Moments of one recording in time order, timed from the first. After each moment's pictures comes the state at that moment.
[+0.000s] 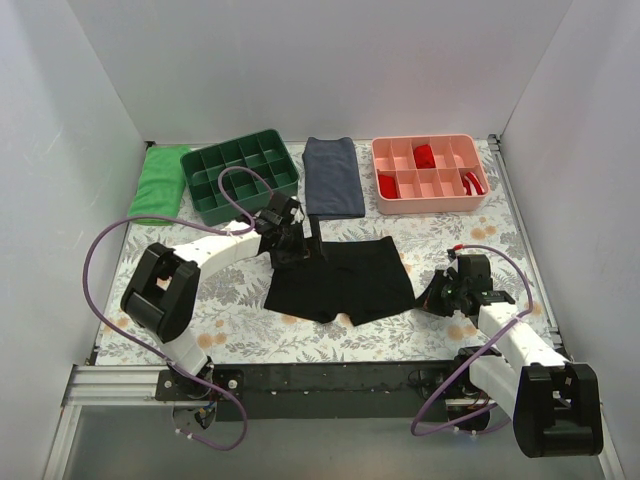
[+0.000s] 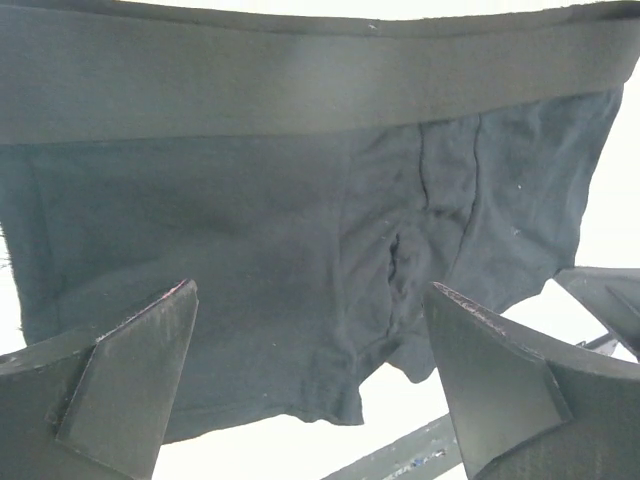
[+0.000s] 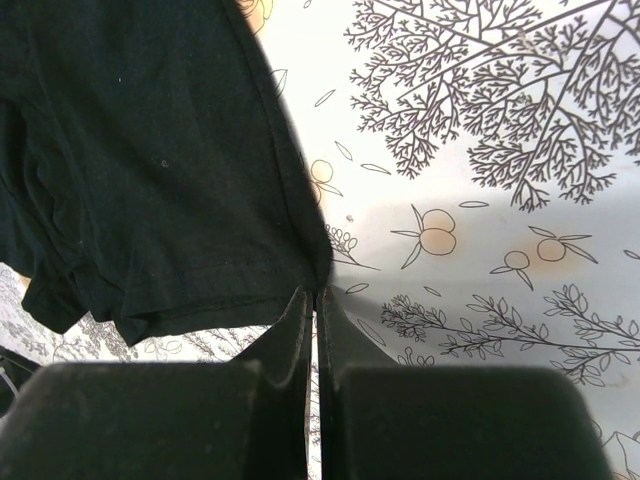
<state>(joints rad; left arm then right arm) -0.58 1.67 1.09 -0.41 0.16 -0.70 0.09 0.96 0.31 -0.34 -0.38 0.49</state>
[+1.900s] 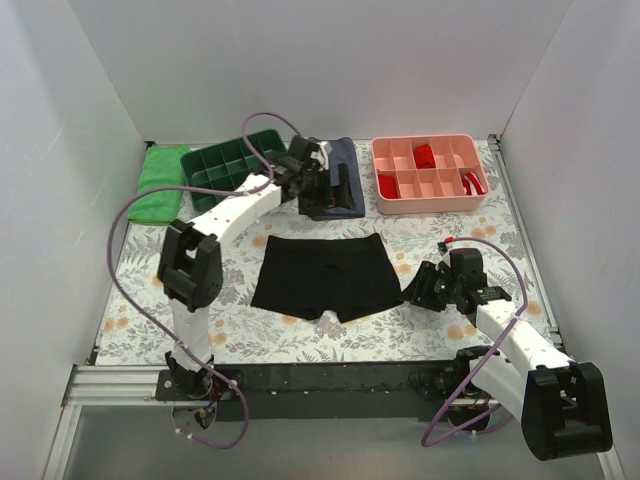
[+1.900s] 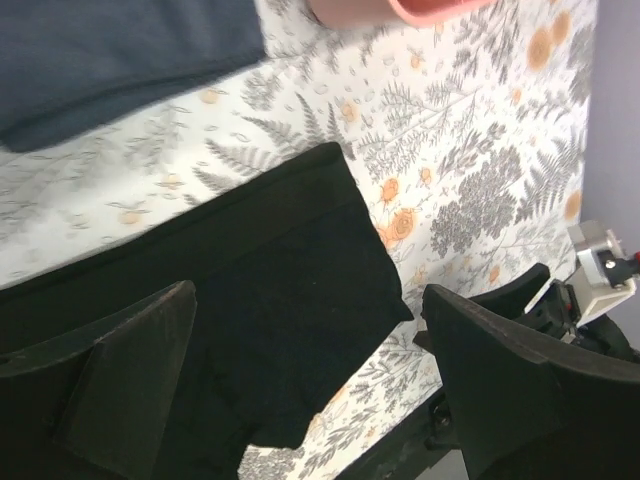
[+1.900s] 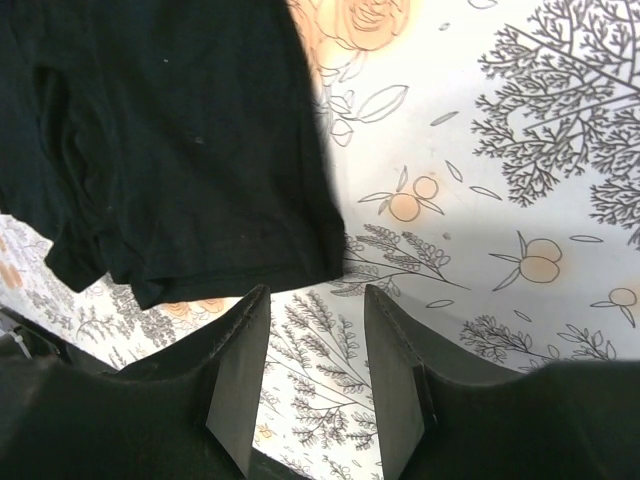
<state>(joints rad) -0.54 1.91 1.67 -0.57 0.31 -0.57 0.18 0.95 0.36 -0.30 -0.41 0.53</state>
